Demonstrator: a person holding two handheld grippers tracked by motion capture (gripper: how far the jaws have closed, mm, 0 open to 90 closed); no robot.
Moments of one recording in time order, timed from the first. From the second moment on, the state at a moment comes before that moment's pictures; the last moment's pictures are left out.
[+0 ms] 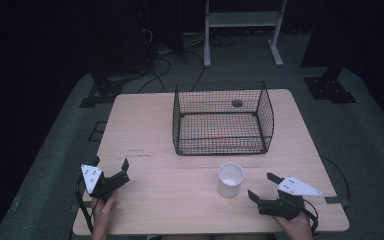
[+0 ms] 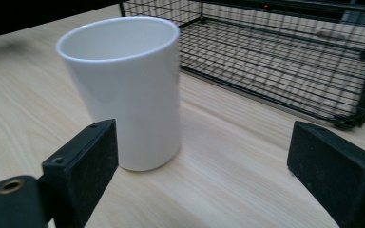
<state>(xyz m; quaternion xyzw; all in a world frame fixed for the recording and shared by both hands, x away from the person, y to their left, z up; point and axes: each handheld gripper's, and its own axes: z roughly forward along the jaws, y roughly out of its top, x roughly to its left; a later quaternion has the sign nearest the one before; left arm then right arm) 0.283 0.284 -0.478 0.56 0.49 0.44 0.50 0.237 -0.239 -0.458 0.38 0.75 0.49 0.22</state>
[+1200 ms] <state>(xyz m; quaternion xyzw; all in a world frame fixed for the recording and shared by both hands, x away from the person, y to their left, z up) 0.283 0.283 -0.478 0.56 0.49 0.44 0.50 0.267 -0.170 -0.456 0.31 0.80 0.47 0.20</state>
